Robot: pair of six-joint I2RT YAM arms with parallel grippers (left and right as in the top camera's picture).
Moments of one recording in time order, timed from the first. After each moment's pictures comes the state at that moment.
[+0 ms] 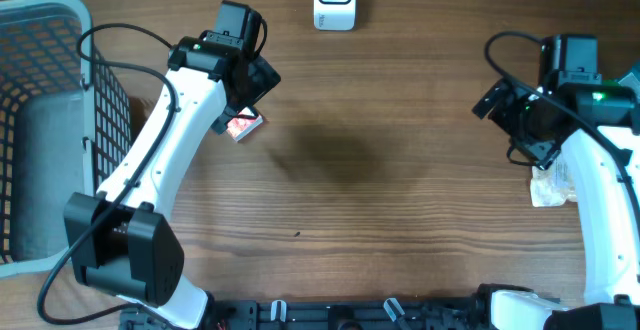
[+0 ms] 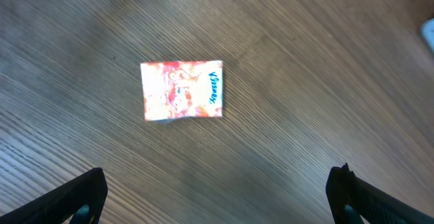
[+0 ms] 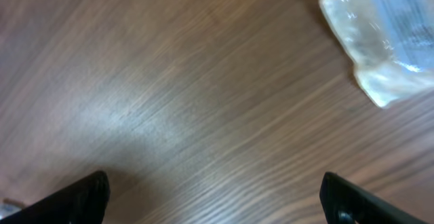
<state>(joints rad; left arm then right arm) -0.28 1.75 1.50 -1.04 -0.14 -0.99 -0.08 1.40 1.28 -1.13 -0.03 0.62</state>
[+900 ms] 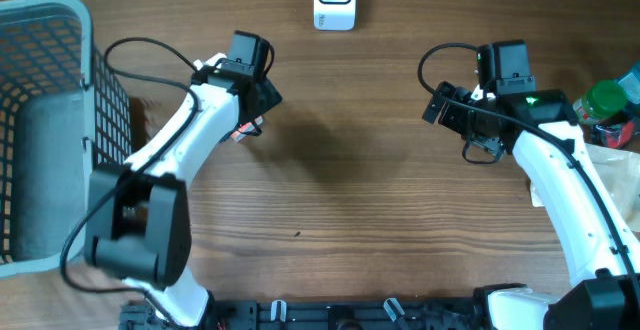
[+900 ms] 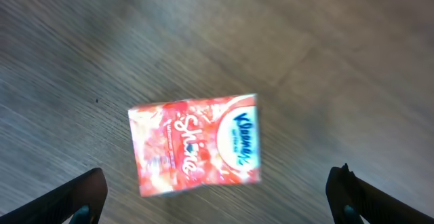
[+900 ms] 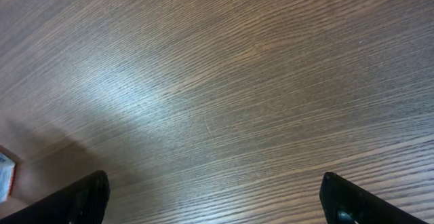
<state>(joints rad) -0.28 1.84 1.27 -0.73 -0.24 -0.88 0.11 1.45 1.15 -0.88 -0.06 0.57</state>
